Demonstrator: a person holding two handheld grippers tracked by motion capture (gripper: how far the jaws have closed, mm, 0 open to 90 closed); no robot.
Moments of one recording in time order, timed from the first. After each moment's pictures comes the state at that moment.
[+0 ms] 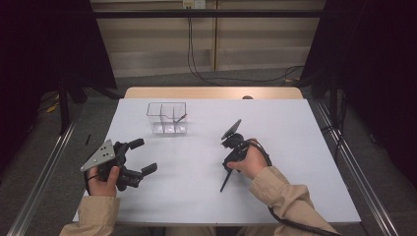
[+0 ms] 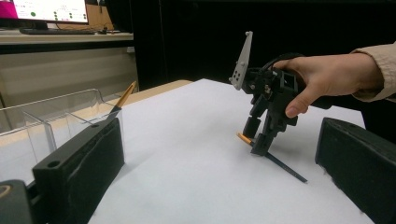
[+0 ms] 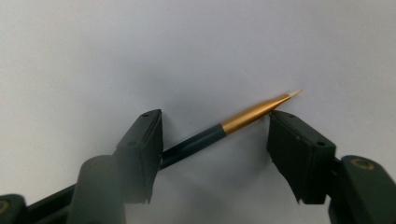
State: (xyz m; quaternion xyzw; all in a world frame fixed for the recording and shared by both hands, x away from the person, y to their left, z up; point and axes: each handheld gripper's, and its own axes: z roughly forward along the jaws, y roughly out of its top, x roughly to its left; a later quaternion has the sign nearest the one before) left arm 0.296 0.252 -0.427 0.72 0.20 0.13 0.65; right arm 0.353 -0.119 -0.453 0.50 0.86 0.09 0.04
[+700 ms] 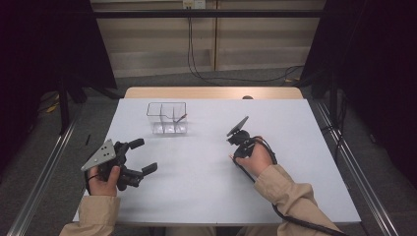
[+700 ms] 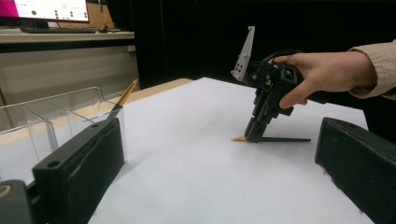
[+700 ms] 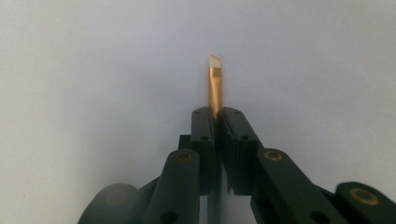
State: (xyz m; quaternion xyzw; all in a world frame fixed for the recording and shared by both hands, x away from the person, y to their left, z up) left arm 0.298 0.252 -0.428 0.72 0.20 0.13 0.65; right arm 0.359 -0.137 -0.450 0.50 0.86 0.12 0.02
